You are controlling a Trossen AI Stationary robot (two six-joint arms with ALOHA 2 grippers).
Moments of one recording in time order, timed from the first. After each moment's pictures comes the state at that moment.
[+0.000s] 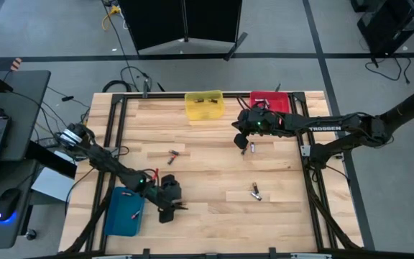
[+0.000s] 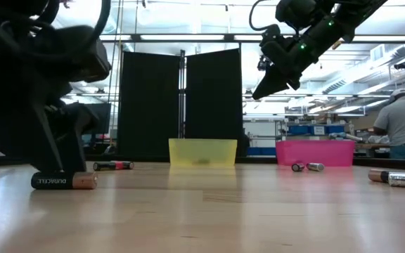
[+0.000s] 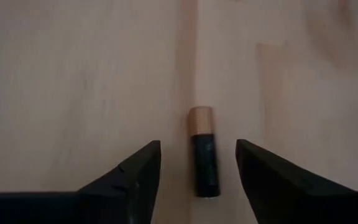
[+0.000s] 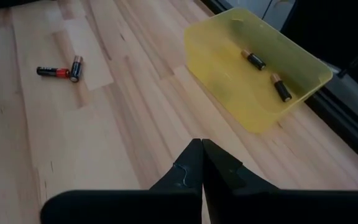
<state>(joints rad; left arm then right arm) -0.55 1.62 0.67 0.05 -0.20 -0.61 -0.25 1.29 0.79 -0.16 0.19 0.15</state>
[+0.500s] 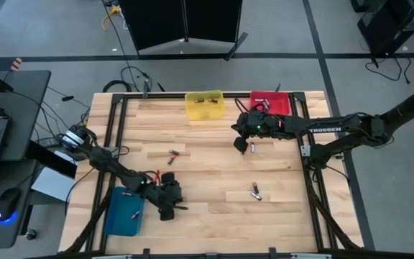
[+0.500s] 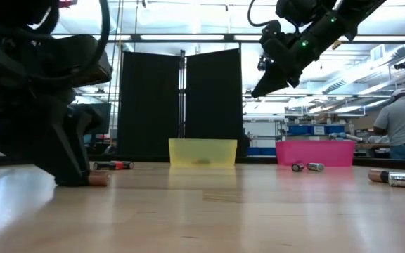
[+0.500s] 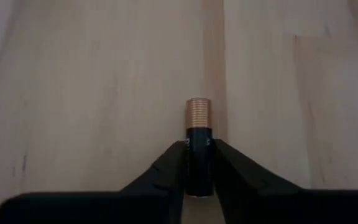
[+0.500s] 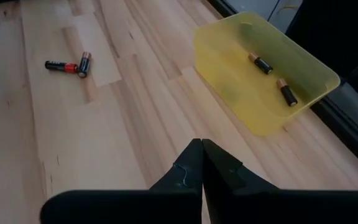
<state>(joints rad) -0.53 1.67 0.67 0.04 -0.29 -0.53 -0.20 1.30 0.79 -0.16 0.22 0.13</state>
